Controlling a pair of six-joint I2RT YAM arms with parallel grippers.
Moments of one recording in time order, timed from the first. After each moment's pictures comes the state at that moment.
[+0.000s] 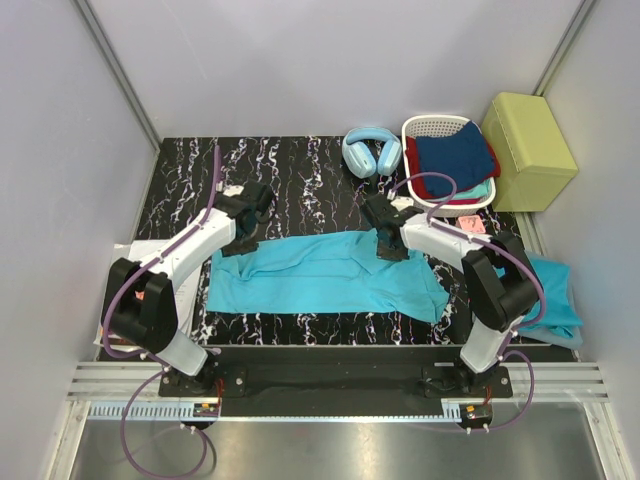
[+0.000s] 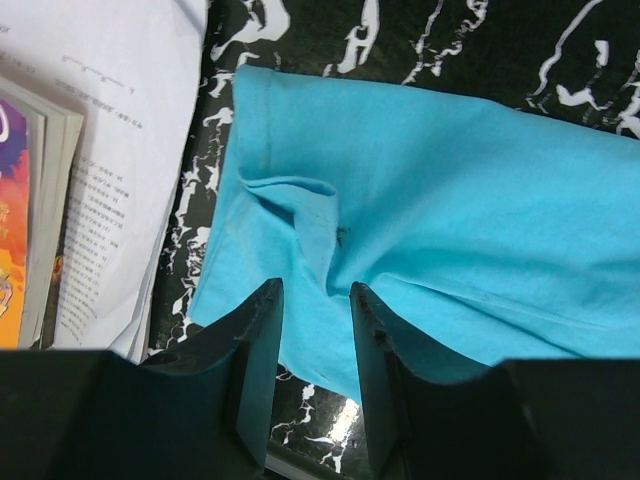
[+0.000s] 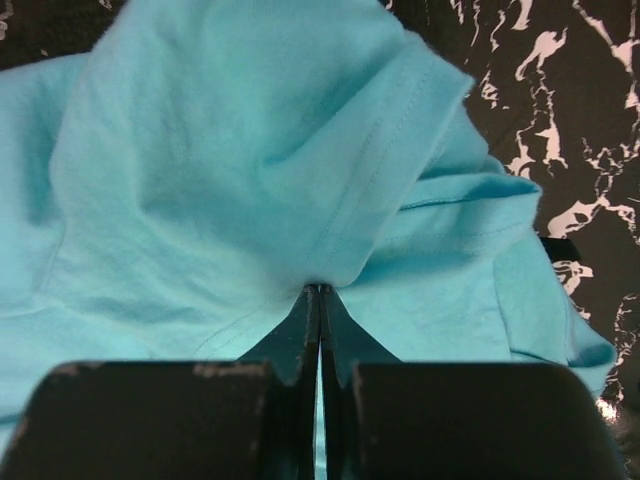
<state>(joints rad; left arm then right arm) -0.43 1.55 1.19 -0.96 -0.50 -0.68 0.57 1.76 1.15 -0.65 0.41 0.71</state>
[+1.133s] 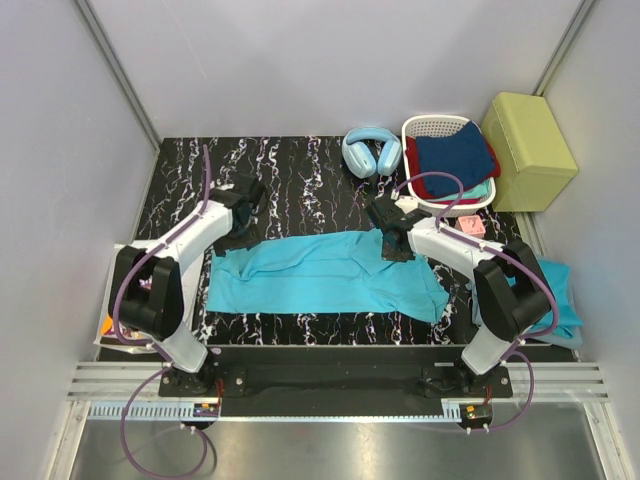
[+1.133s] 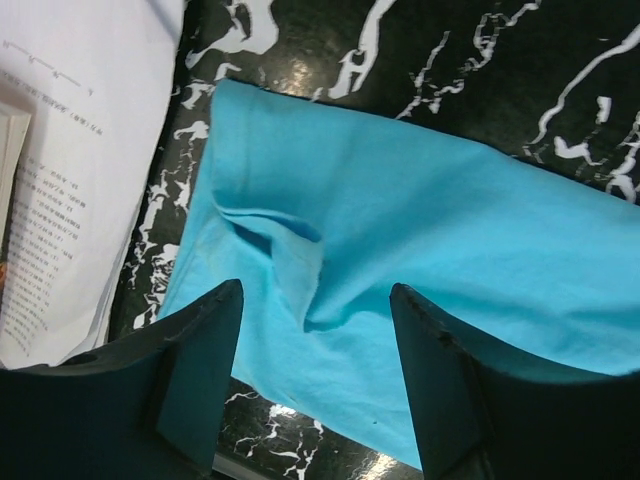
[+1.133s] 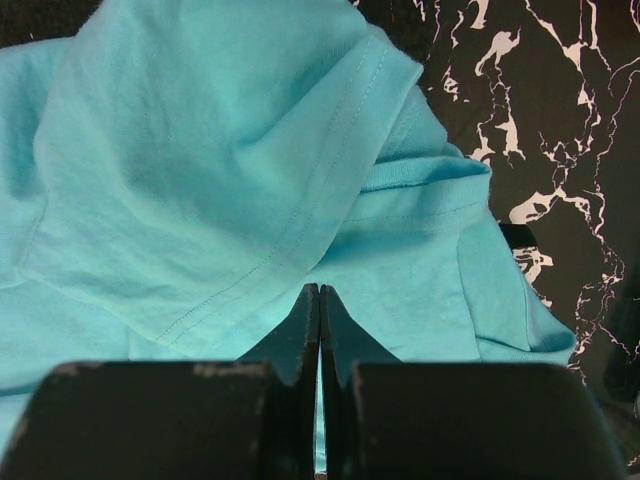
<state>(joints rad) -0.33 1.63 1.21 -0.92 -0.41 -0.71 0.57 1.67 1.11 -0.66 0.43 0.67</state>
